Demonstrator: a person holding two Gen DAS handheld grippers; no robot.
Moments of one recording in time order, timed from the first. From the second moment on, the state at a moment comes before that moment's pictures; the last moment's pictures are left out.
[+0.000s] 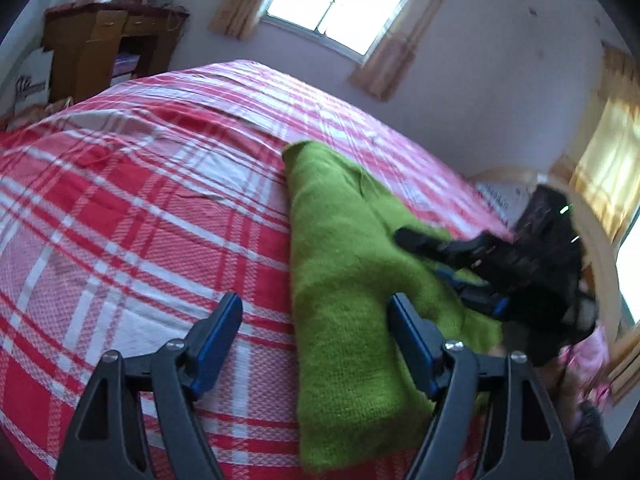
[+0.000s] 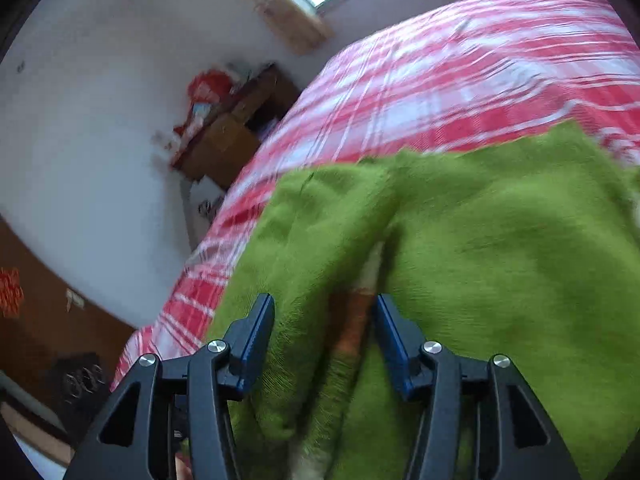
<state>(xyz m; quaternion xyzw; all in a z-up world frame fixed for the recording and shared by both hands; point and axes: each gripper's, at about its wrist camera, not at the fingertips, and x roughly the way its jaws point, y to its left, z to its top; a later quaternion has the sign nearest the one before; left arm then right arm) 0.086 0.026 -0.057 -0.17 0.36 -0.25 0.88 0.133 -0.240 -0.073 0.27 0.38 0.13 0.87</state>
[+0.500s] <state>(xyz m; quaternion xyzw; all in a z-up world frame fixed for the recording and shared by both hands) 0.079 0.000 -0.039 -0.15 0.36 -0.26 0.88 0.102 -0.214 -0.005 0.18 0.33 0.11 0.92</state>
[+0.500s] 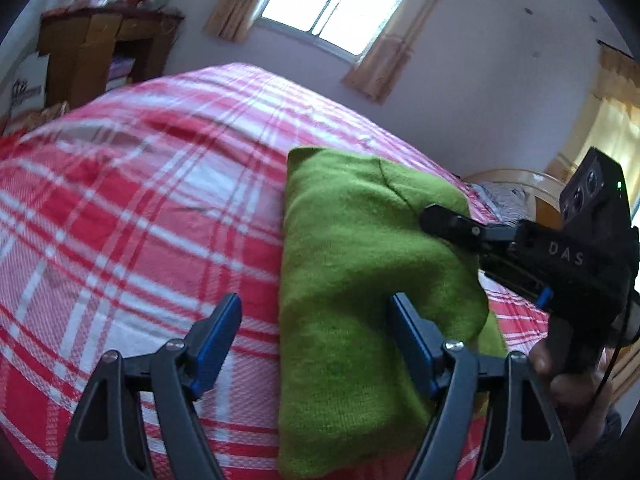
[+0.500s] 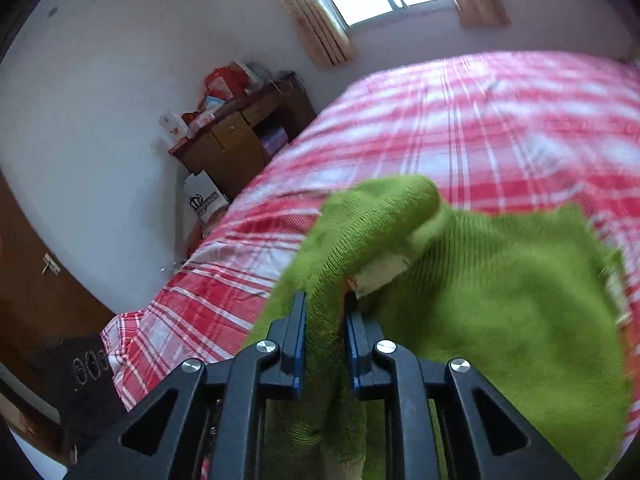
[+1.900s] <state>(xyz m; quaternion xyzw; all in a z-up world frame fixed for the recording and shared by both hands) 0.042 -0.056 -0.043 0.00 0.37 -0.26 0.89 -0.032 -0.299 -0.062 0.10 0.38 0.04 0.92</state>
